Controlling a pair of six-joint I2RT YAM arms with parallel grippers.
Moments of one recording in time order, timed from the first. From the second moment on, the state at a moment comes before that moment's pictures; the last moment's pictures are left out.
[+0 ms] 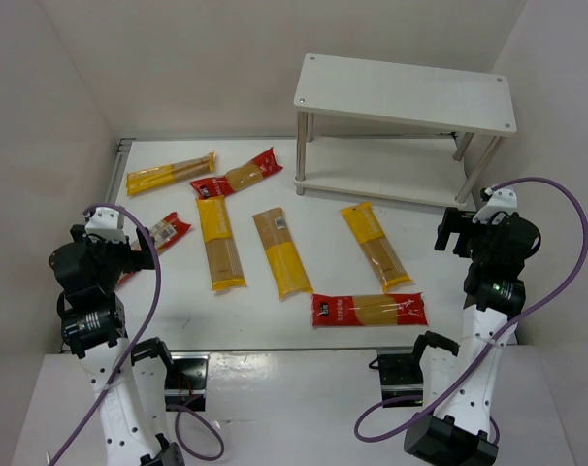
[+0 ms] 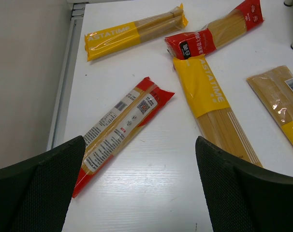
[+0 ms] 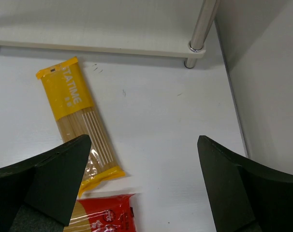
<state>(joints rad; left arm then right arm) 0.44 0.50 0.77 -0.56 0.38 0.18 -0.46 0.67 0.85 -0.57 -0.31 -0.14</state>
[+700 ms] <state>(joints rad) 0.44 0.54 0.78 -0.57 0.41 0.20 -0.46 0.66 0.85 -0.57 -0.29 -0.13</state>
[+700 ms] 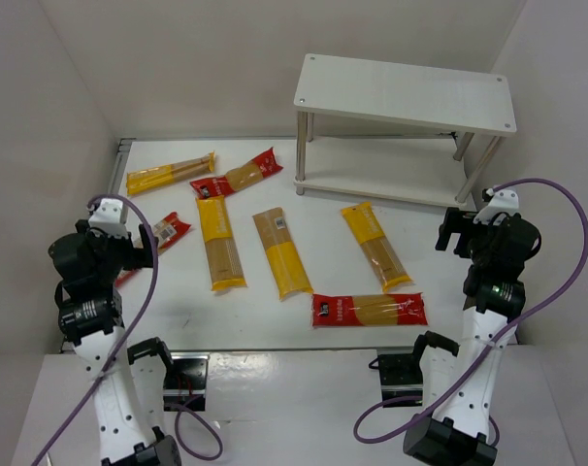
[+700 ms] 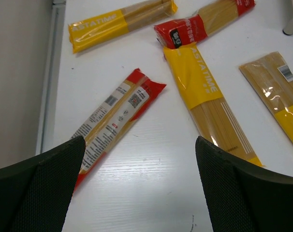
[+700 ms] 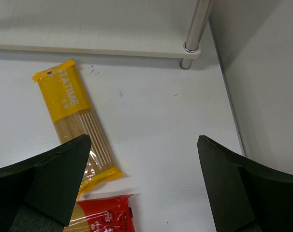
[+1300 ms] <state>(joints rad) 0.16 0.94 0.90 -0.66 0.29 0.62 -0.46 0.64 0.85 -0.57 -0.30 -0.14</state>
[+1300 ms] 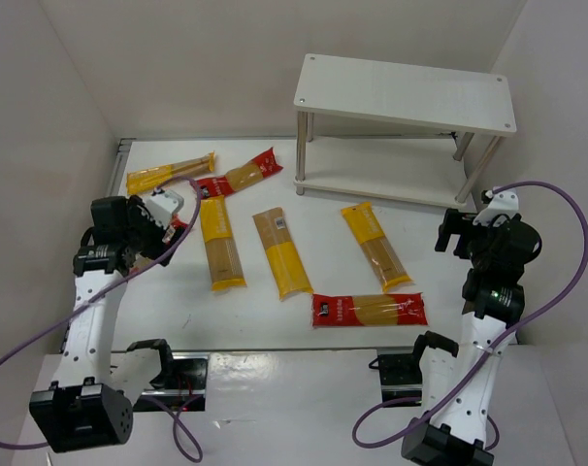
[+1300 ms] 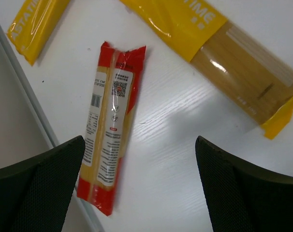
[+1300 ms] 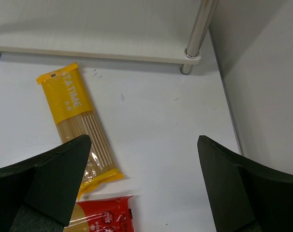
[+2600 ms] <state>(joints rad) 0.57 1.78 1.10 -0.68 0.43 1.16 -0.44 0.64 0.85 -0.57 -0.33 -0.14</state>
